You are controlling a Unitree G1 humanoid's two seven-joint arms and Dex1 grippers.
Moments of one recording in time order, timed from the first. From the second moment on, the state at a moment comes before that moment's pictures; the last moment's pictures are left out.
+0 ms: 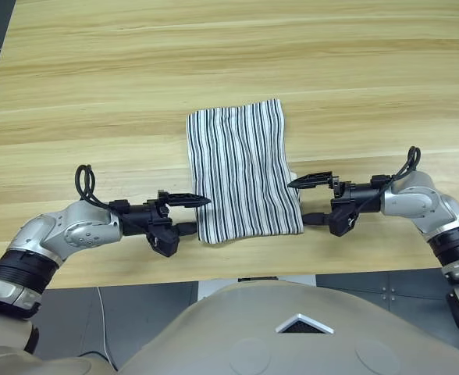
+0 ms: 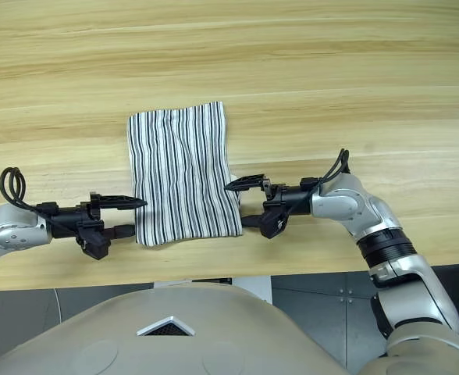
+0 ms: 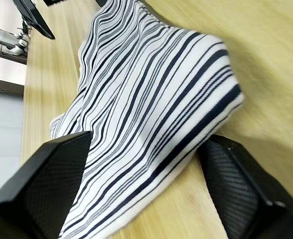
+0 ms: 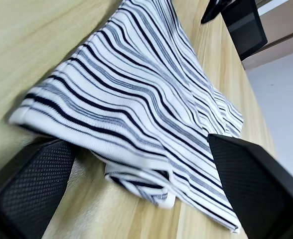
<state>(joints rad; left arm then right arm) 0.02 1.03 -0.48 0.24 0.46 -1.07 -0.38 -0.18 -0.71 0.47 0.33 -0.30 -1.04 0.82</state>
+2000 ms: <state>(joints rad) -0.05 0.91 -0.48 0.26 0.48 -1.07 -0.46 -0.36 -0.70 0.62 0.49 -0.58 -1.10 0.44</state>
